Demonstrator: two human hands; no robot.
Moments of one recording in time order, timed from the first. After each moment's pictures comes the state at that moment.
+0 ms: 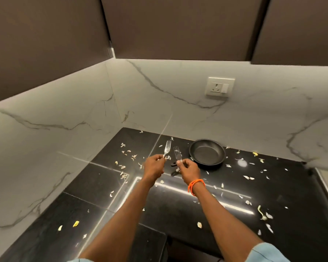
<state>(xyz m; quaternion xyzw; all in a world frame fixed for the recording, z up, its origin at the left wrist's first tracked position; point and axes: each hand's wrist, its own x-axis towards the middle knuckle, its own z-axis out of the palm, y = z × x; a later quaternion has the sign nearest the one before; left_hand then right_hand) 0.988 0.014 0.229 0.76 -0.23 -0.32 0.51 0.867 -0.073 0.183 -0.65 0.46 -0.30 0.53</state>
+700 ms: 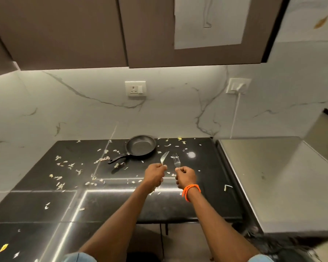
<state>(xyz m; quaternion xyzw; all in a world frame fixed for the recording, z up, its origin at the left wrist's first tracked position) 0.697 -0.005 0.237 0.71 -0.33 -0.45 0.43 0.568 -0.043 0.201 -0.48 0.59 -0.38 0.53</state>
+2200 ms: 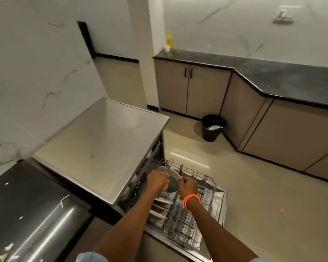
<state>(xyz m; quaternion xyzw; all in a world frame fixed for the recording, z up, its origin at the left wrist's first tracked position) 0.114 0.074 0.135 0.53 -0.62 -0.58 0.03 0.044 0.177 0.094 -0.09 0.86 -0.43 0.25</state>
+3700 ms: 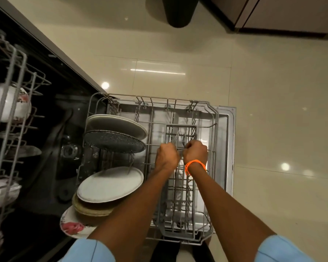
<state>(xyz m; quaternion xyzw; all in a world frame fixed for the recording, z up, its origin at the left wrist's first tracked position) -0.124 0.086 -0.440 0.33 -0.86 -0.29 -0.26 -0.159 0.168 -0.439 0.15 0.91 -0.27 0.28</state>
